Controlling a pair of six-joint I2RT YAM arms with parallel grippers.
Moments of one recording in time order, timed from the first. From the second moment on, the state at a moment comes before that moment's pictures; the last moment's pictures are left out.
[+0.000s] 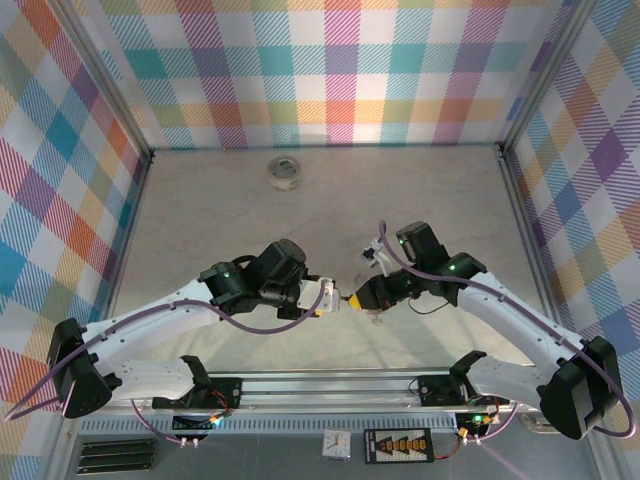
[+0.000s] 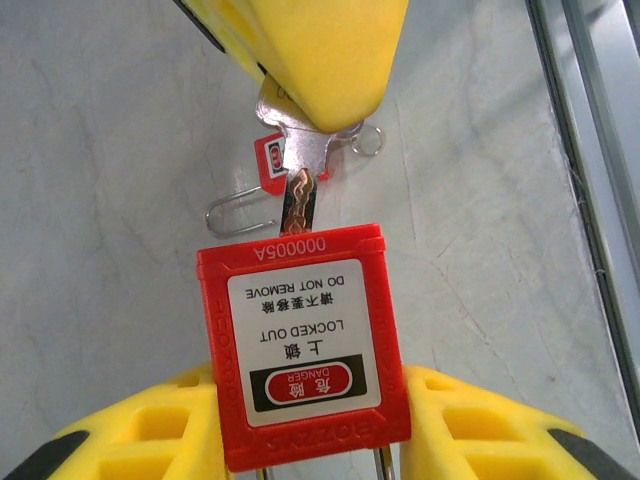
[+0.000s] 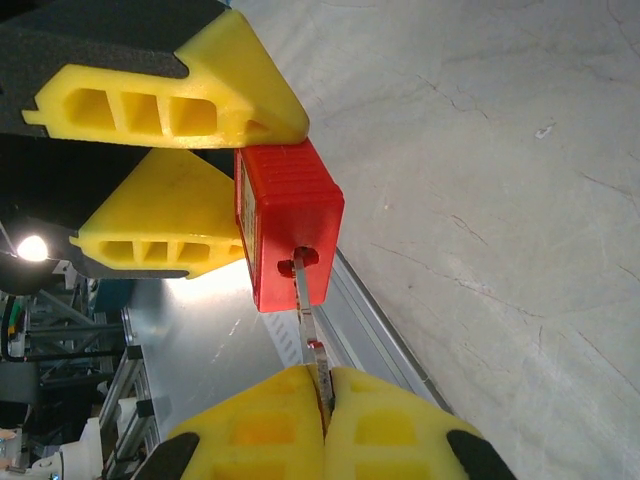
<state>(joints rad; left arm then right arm) -0.97 1.18 0.98 -0.65 0.17 0.75 0.61 1.10 0.82 -0.66 -0.85 0.29</state>
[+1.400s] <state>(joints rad) -1.00 1.21 0.95 -0.69 0.17 0.89 0.66 1.28 0.89 -0.81 -0.86 0.15</state>
